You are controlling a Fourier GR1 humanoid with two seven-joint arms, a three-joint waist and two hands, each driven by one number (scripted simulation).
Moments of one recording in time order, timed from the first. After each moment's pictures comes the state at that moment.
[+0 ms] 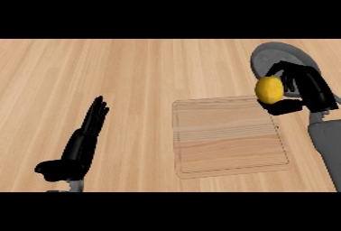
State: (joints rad) left arm 0.02 0.16 -0.19 -1.59 0.10 0.12 -0.13; right arm -0.46 -0.46 0.04 -1.21 0.49 -0.07 -0.15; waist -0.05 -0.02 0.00
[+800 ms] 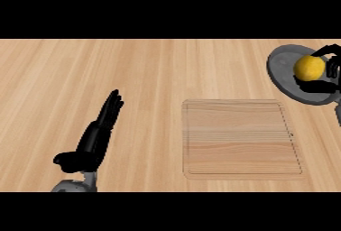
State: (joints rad) left arm -0.05 0.10 -0.22 -1.56 0.06 0.09 -0.12; right arm -0.64 -0.52 -0.23 -0.74 0.51 -0.36 -0.38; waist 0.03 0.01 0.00
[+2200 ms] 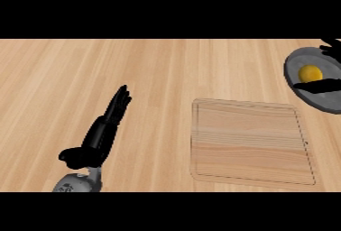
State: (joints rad) left arm -0.10 0.09 -0.24 -1.56 0.06 0.05 -0.10; right arm -0.92 -0.63 -0.36 -0.15 0.48 -0.10 -0.55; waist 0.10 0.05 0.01
